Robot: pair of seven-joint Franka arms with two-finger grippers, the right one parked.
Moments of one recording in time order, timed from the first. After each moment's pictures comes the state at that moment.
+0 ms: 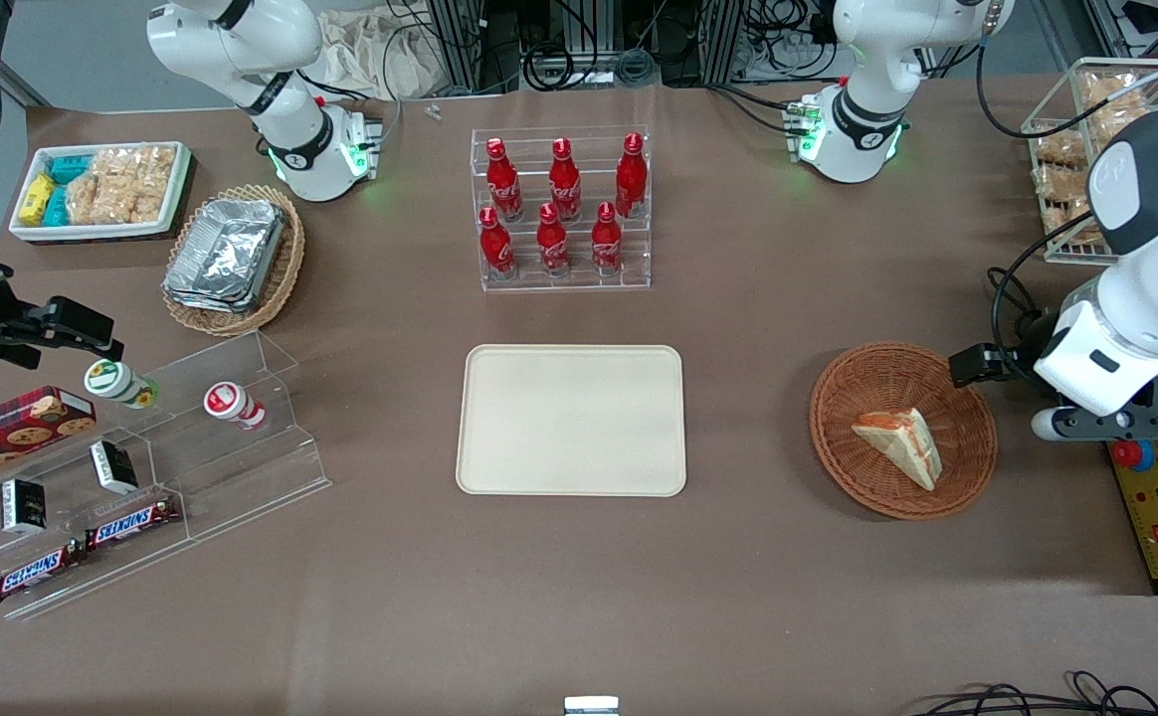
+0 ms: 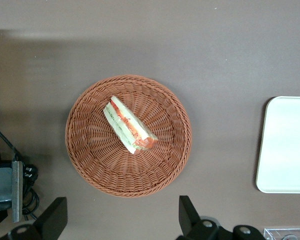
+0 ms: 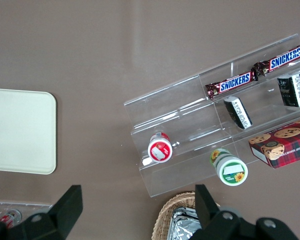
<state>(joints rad) 0.02 0.19 -0.11 -1.59 0.01 1.78 -0.09</state>
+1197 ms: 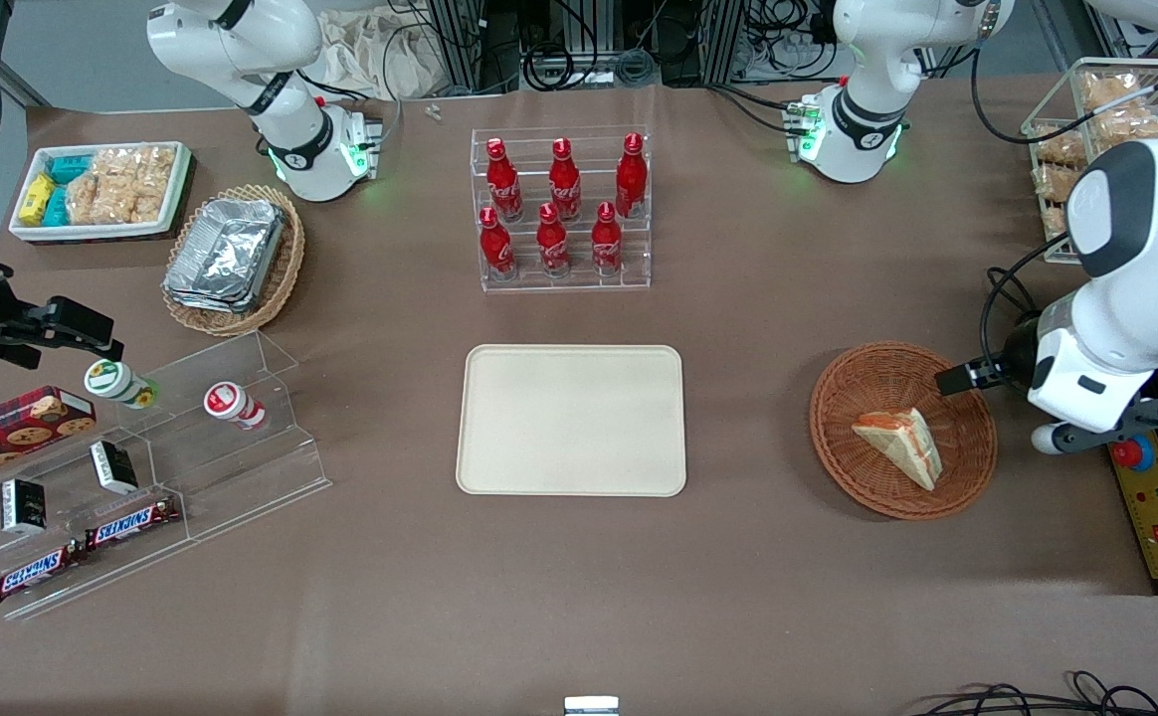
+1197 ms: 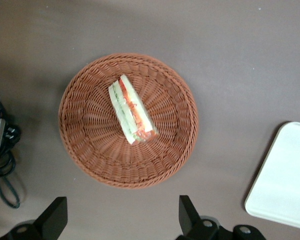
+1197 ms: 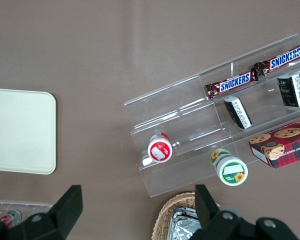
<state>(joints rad) 0.02 0.20 -0.11 -1.69 0.00 1.84 -0.36</state>
